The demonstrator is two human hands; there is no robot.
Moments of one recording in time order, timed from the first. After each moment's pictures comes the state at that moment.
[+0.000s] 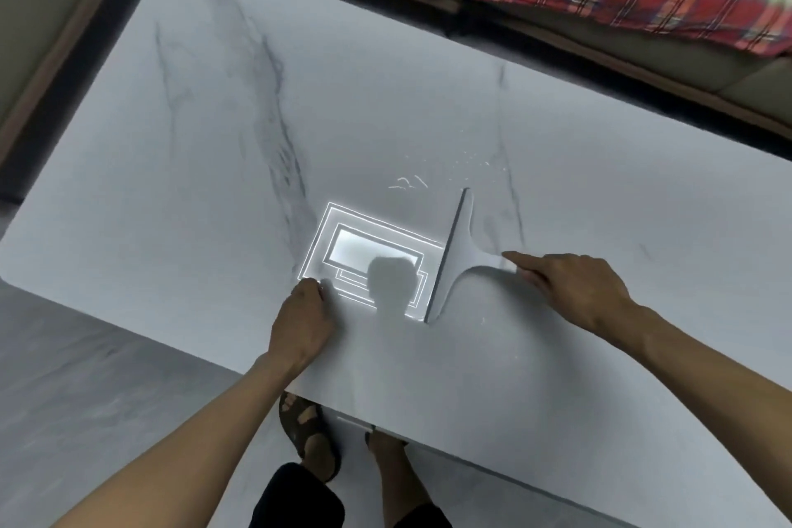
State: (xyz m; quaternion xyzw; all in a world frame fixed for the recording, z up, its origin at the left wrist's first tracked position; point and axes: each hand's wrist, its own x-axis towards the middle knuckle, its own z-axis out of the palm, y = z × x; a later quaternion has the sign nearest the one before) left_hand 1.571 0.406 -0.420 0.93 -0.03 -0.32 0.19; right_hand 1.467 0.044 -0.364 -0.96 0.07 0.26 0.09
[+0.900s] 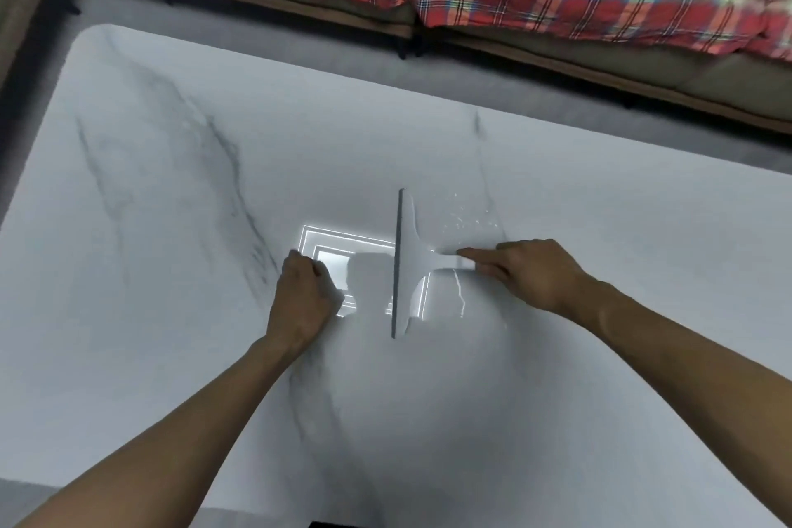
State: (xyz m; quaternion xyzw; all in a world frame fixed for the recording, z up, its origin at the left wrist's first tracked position) left_hand 1.746 0.322 -0.418 0.92 -0.08 -0.30 0.25; right_hand 1.612 0.031 -0.376 -0.95 0.07 0.28 0.13
